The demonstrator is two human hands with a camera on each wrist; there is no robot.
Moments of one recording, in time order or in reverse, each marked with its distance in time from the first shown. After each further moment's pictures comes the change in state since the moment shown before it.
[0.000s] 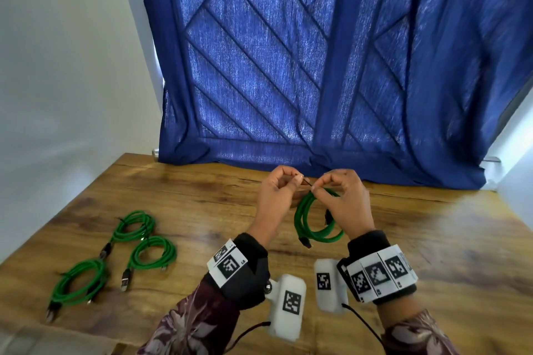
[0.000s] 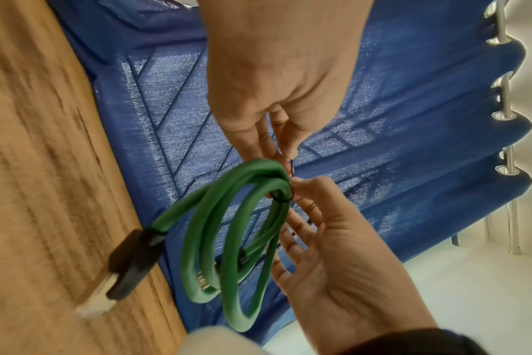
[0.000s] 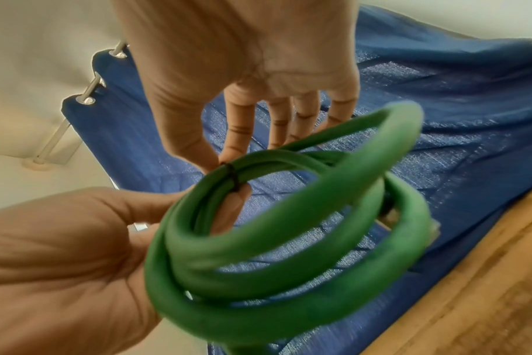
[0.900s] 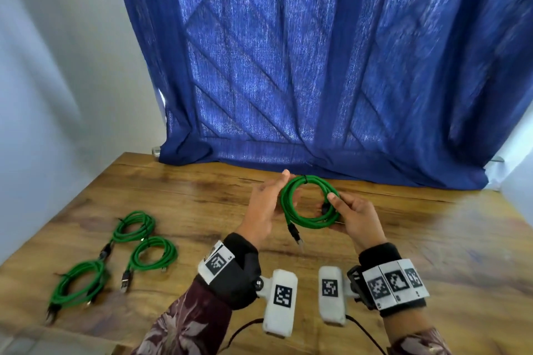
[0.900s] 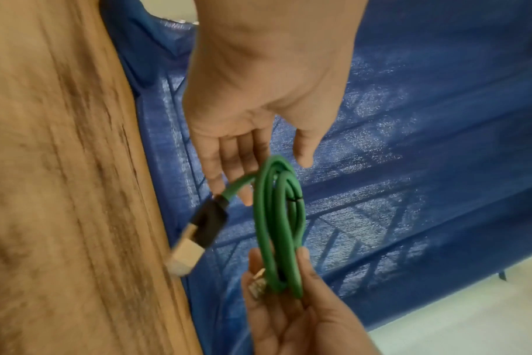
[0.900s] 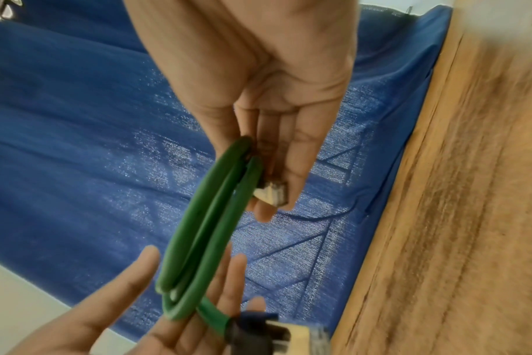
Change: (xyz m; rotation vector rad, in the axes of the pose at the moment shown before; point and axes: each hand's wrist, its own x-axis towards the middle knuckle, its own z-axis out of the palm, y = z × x) left_hand 0.008 -0.005 -0.021 -0.160 0.042 -0.241; right_hand -0.011 0.025 0.002 0.593 -0.147 0.434
